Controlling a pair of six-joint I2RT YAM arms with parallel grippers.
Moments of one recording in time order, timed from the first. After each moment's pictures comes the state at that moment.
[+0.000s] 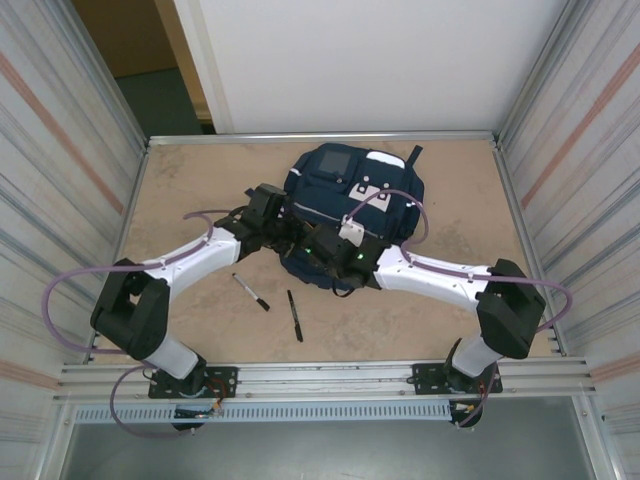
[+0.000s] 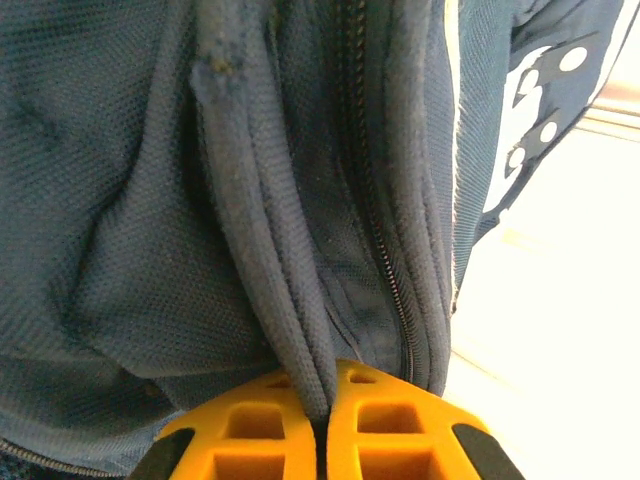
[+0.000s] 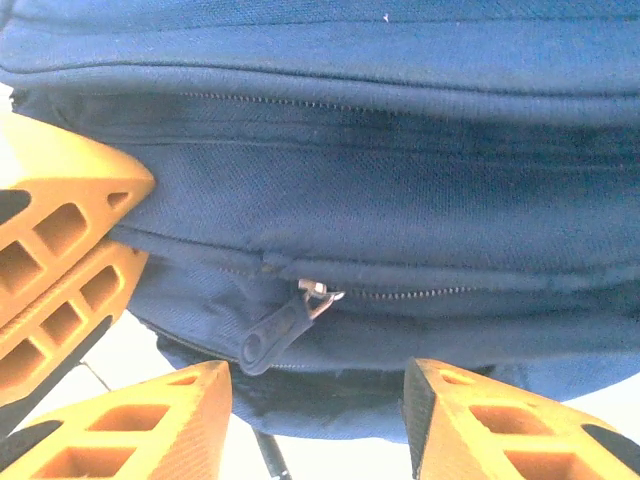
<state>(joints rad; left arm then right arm) -0.58 1.53 1.02 -0.25 0.31 -1.41 1.02 1.57 1.14 -0.58 0.40 1.28</state>
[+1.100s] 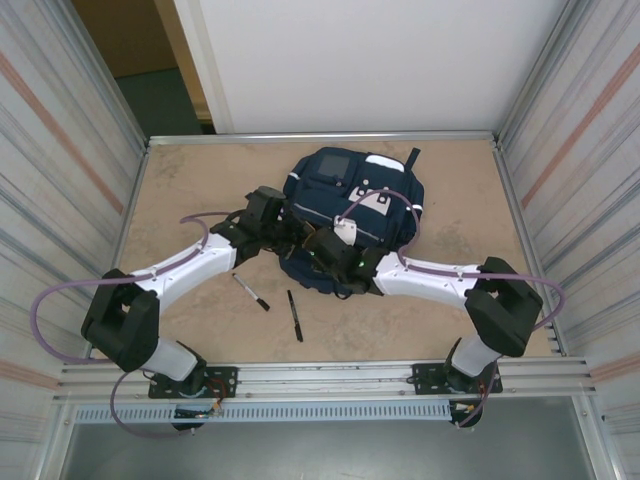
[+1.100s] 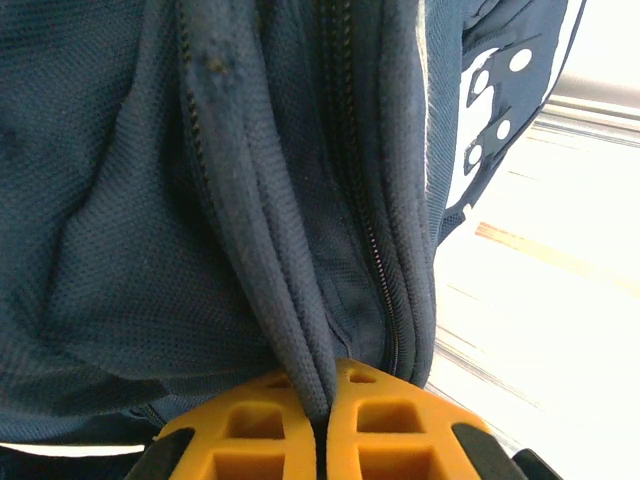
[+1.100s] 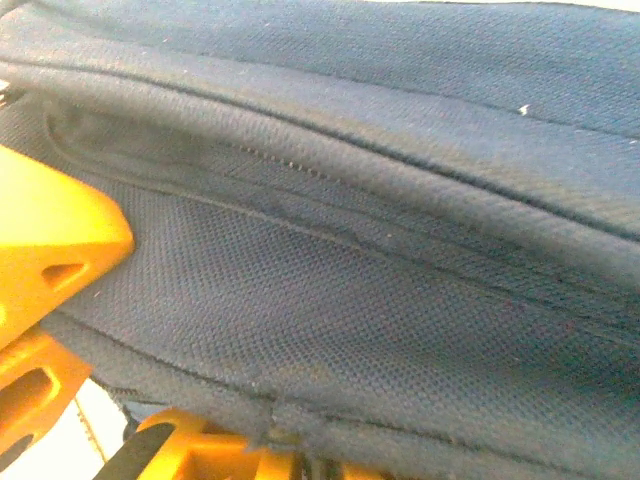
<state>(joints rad) -0.61 1.47 0.99 -0.24 0.29 -1.45 0.99 1.58 0.99 -0.25 0.41 1.00</state>
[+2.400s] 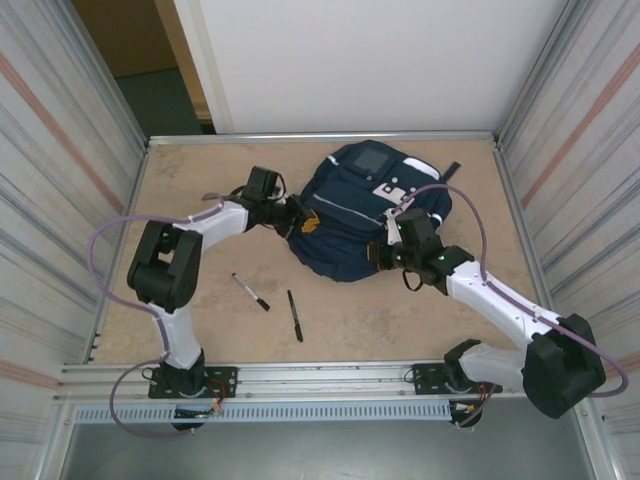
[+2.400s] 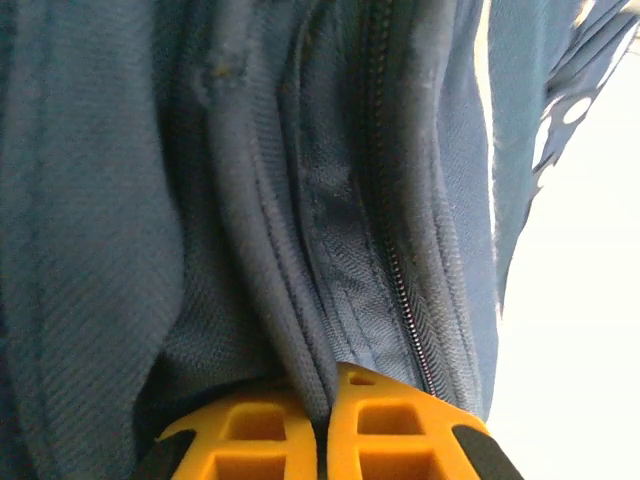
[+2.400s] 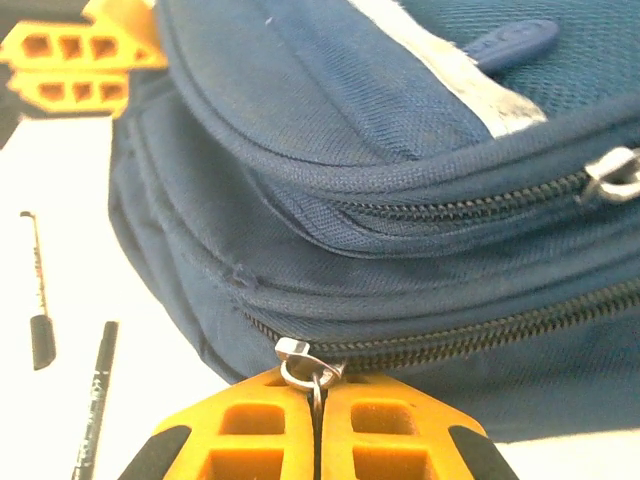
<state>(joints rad) -0.39 1.89 1.25 -0.20 0.72 -1.23 0.53 1.18 0.72 -0.32 -0.16 0.40</state>
